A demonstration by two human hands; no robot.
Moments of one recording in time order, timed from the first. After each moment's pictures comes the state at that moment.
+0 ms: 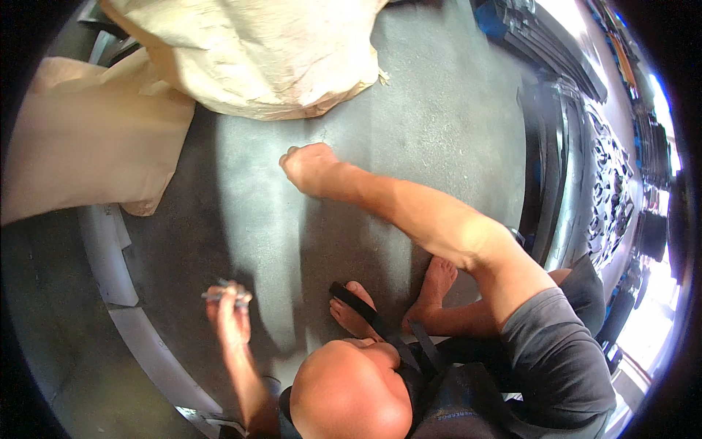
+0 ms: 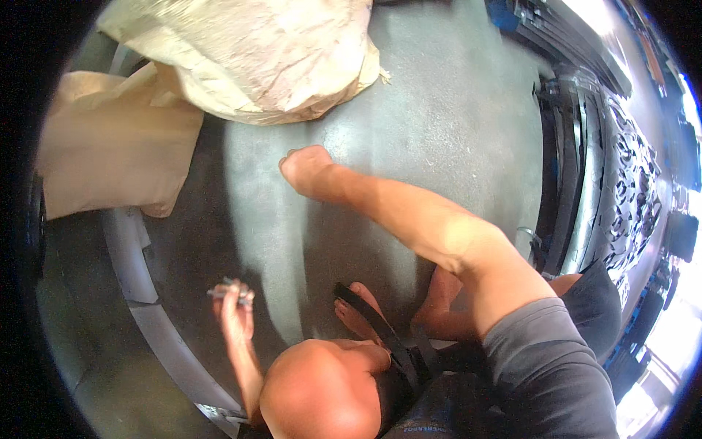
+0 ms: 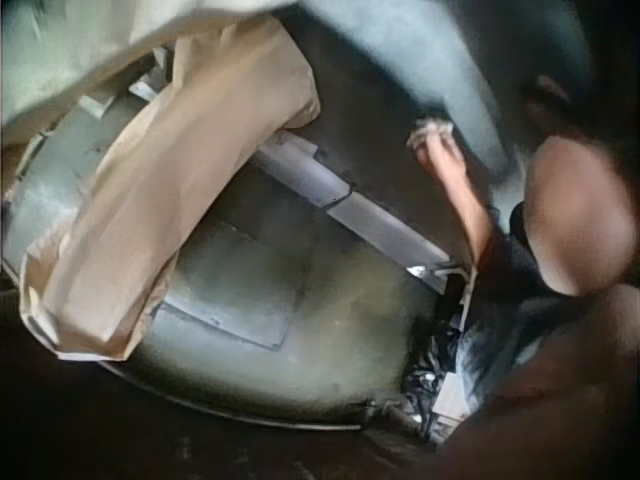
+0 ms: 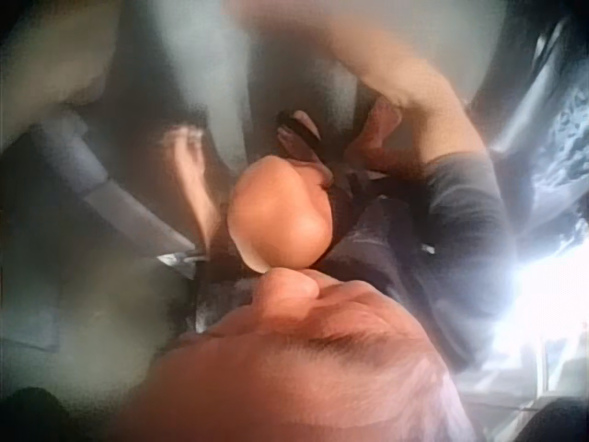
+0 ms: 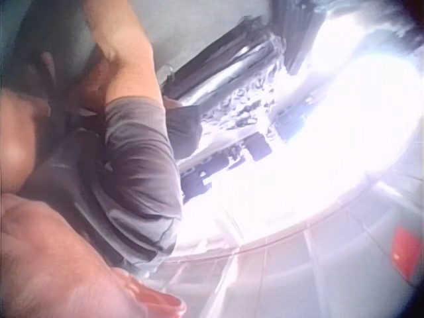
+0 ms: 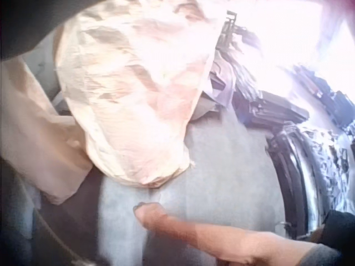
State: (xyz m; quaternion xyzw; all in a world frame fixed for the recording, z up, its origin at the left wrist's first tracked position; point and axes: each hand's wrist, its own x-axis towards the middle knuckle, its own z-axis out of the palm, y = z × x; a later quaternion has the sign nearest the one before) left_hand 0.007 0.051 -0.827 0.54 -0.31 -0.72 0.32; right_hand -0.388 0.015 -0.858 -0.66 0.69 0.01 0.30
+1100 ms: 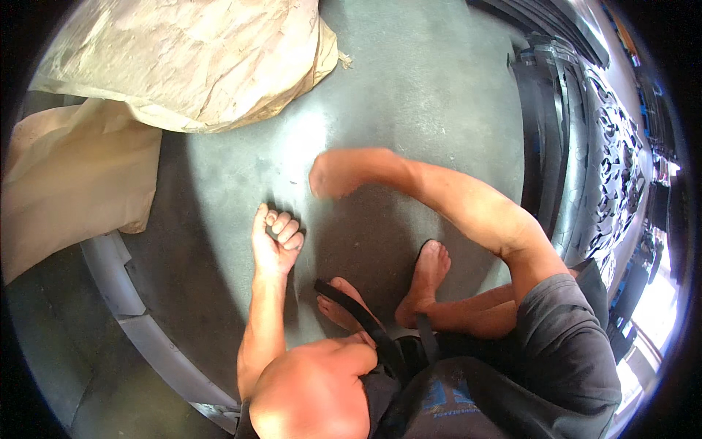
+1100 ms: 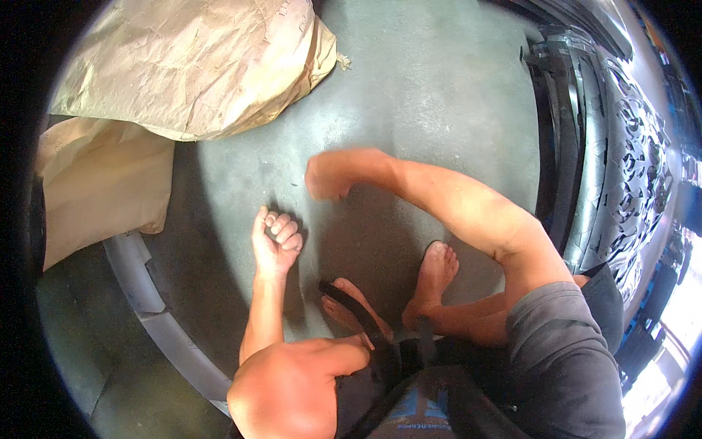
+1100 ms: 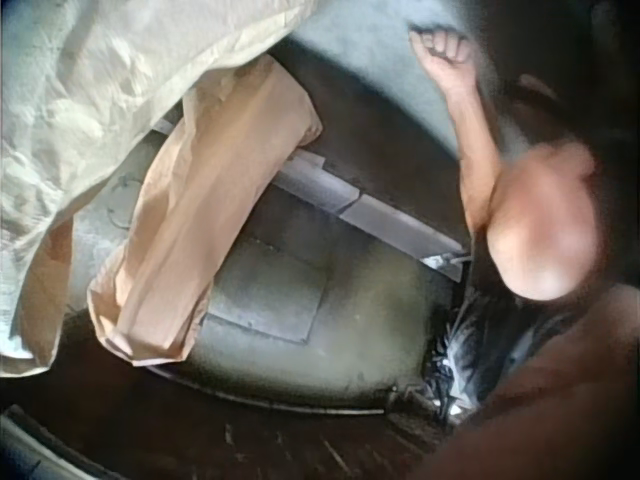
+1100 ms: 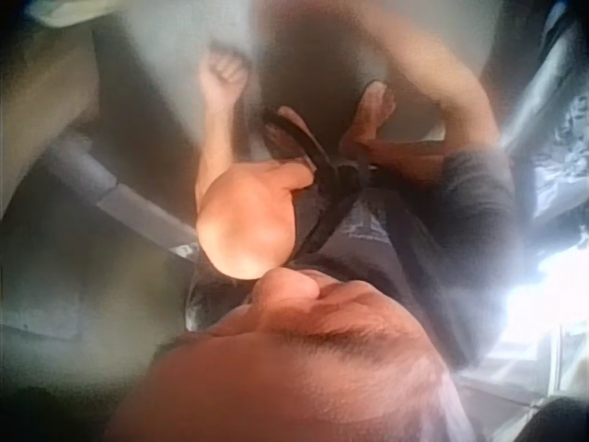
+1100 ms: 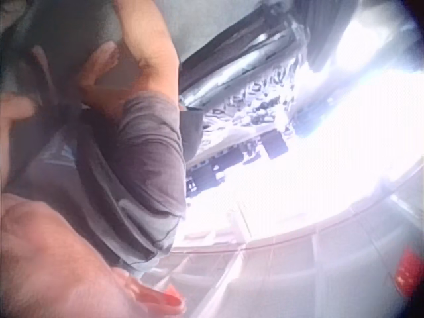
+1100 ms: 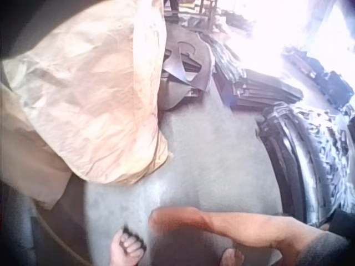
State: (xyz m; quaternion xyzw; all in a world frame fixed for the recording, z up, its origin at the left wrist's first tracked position) left_hand -0.206 0.051 -0.869 0.40 0.03 -0.90 0.15; right_hand -0.465 0.096 -0.887 -0.76 0.50 -0.11 0.40
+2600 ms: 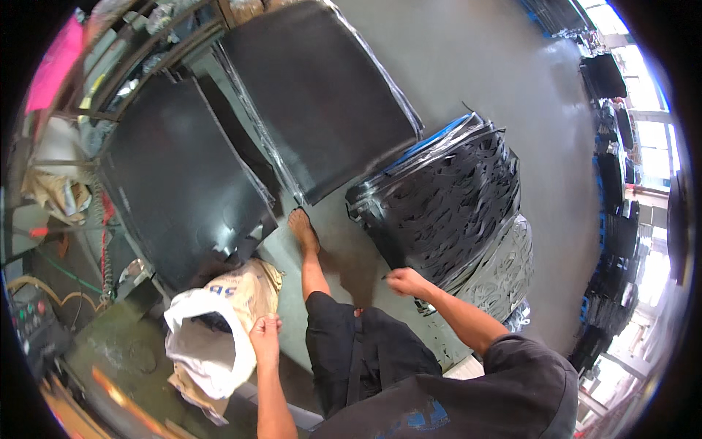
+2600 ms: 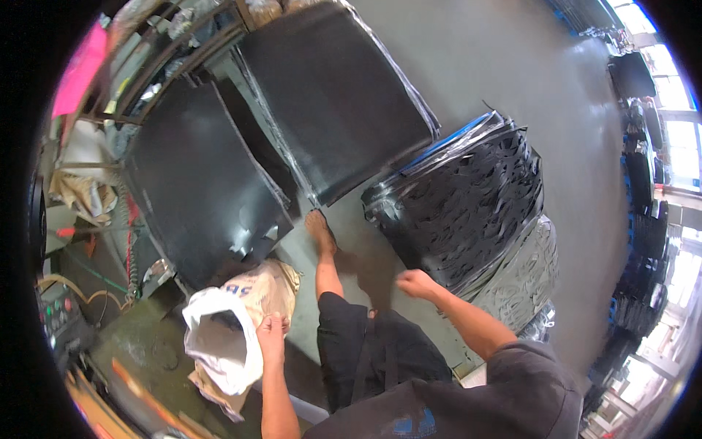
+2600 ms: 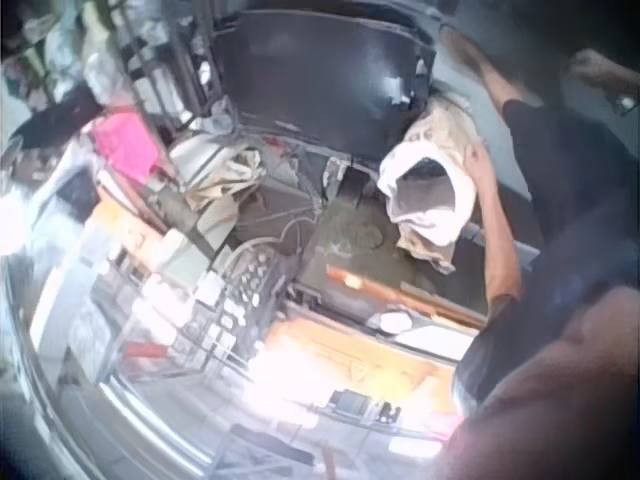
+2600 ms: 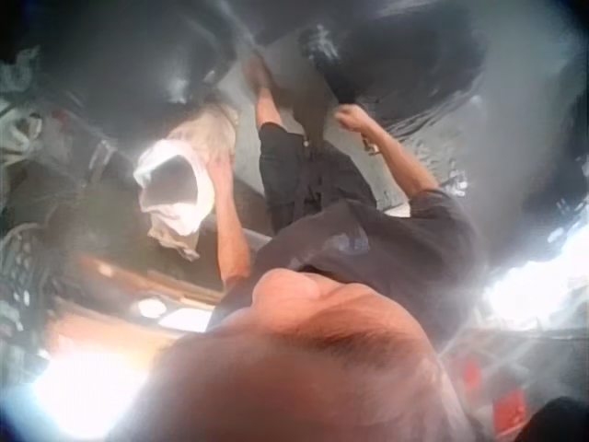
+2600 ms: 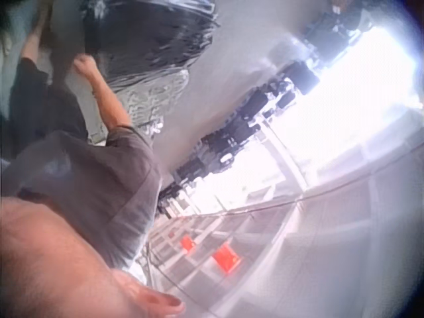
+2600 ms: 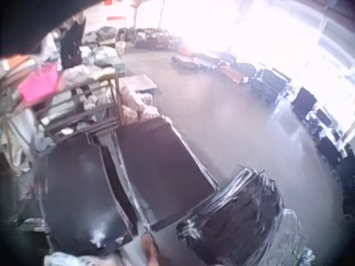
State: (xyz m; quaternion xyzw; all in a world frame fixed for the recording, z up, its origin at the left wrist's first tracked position) left_hand -0.611 -0.044 -0.316 0.50 -0.58 -0.63 -0.11; right_hand -0.765 0.398 -0.403 0.08 0.76 -0.39 0.52
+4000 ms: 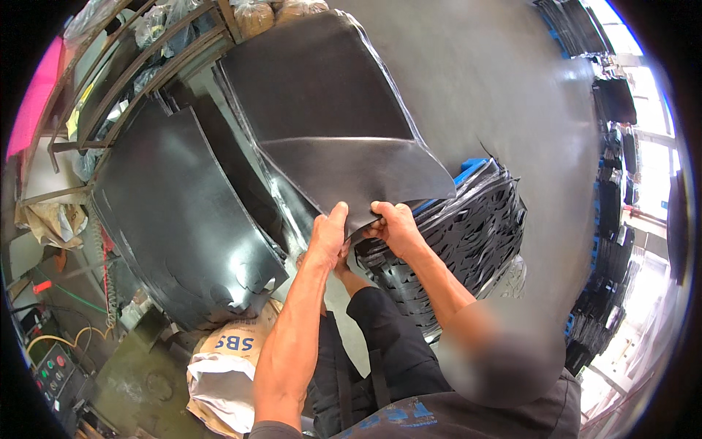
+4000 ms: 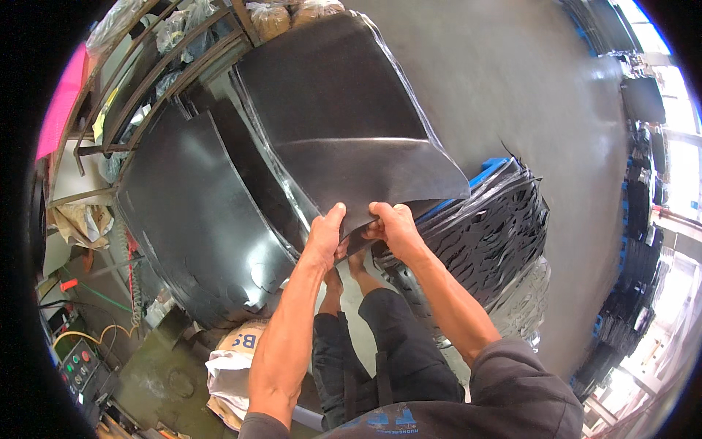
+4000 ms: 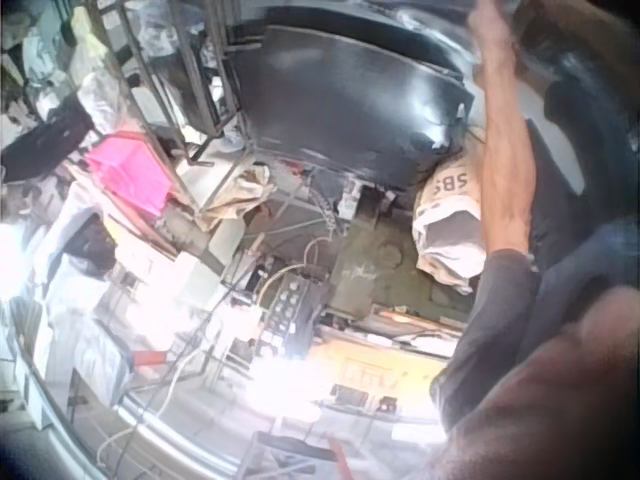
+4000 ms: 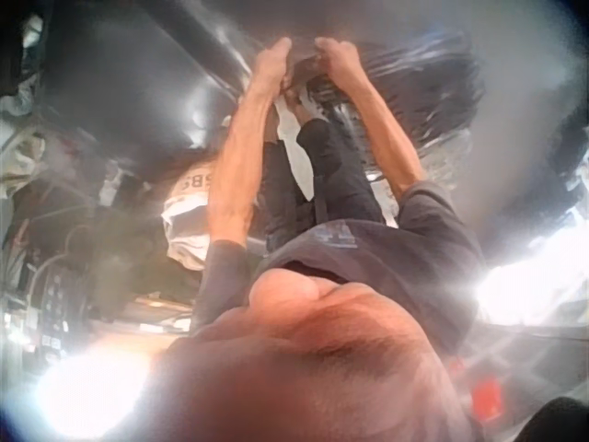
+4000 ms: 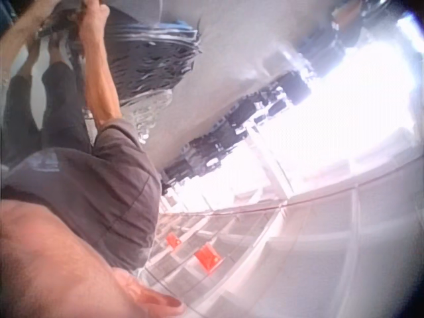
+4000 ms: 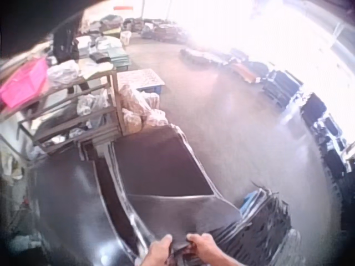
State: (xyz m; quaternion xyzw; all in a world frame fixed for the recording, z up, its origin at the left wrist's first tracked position) left_hand -1.147 -0.007 -0.307 0.41 -0.45 -0.74 -0.27; right_hand -1.183 0.168 -0.305 0.34 0.56 -0.68 0.32
